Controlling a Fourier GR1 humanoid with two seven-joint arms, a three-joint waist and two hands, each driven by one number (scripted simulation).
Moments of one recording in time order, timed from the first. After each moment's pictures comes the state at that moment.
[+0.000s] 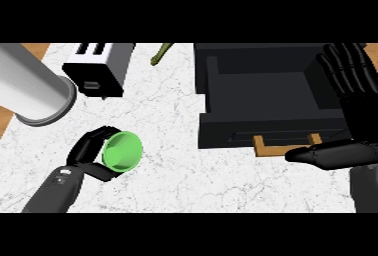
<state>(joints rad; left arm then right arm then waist) -0.50 0.27 0.05 -0.32 -0.11 -0.40 -1.02 -0.30 -0.20 -0.12 -1.87 -0.12 0.18 0.15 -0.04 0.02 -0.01</state>
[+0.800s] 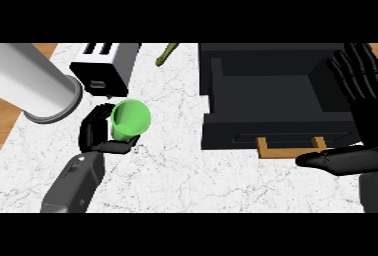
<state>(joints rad) -0.57 0.14 0.28 -0.41 0.09 -0.13 -1.06 -0.26 -0.22 -0.16 -1.88 -0.15 0.21 0.13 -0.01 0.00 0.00</state>
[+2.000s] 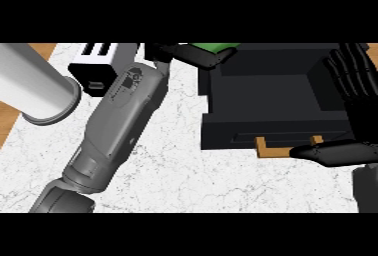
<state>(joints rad) -1.12 0.00 0.00 -0.74 0.16 0.22 -0.37 -0.27 -0.21 -0.16 -1.82 -0.10 0.19 0.09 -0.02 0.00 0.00</state>
